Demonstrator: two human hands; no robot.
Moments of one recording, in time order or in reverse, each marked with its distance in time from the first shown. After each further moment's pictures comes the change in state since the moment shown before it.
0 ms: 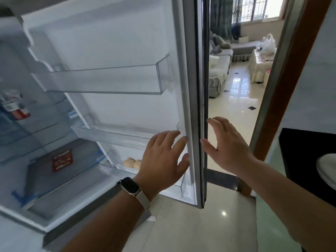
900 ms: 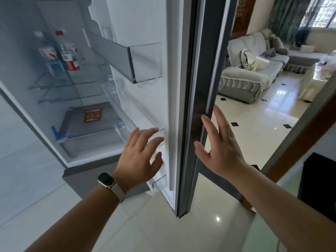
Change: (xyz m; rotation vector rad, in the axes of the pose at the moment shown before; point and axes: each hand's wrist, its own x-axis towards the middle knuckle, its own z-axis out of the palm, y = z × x) left_hand -0.107 -0.005 -0.016 0.036 0.187 -0.217; right_hand -0.019 -0.031 0.016 0.194 0.115 -0.514
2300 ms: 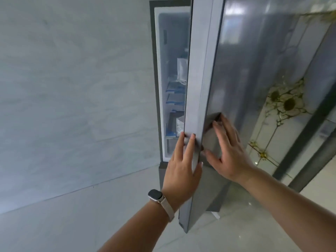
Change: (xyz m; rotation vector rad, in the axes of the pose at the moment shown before) left_hand -0.172 -0.171 -0.183 -0.043 0.061 -0.670; right_hand 0.137 -0.320 0.200 0.329 -0.060 -0.308
